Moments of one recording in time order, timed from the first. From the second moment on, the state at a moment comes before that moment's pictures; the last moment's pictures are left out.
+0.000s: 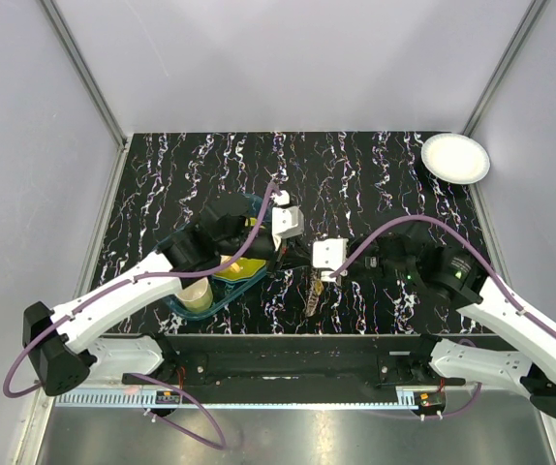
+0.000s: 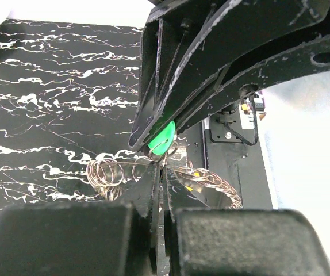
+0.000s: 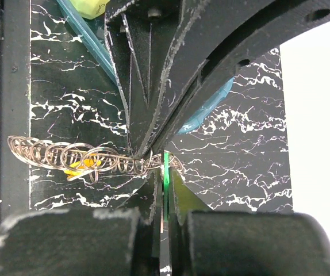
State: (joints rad) left arm -0.88 1.17 1.07 -0.18 0.69 0.11; right arm 0.94 0.95 1.18 -0.72 -0.20 -0.74
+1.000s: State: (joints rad) left arm -0.83 1.29 1.15 -0.26 0.75 0.01; right arm 1.05 0.88 1.05 -0.65 0.01 -0.91
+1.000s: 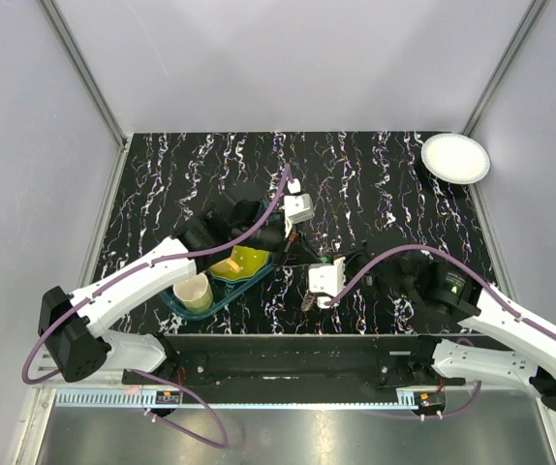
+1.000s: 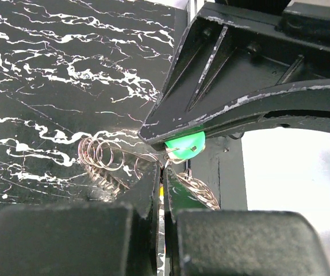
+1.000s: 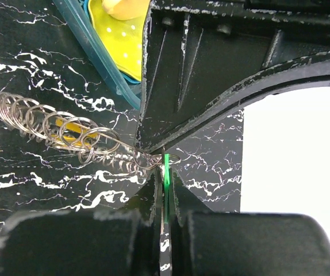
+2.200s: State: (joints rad) left arm -0.80 1.33 1.19 -0.29 0.73 -0.06; right arm 1.07 0.81 0.96 -0.59 0.05 -0.92
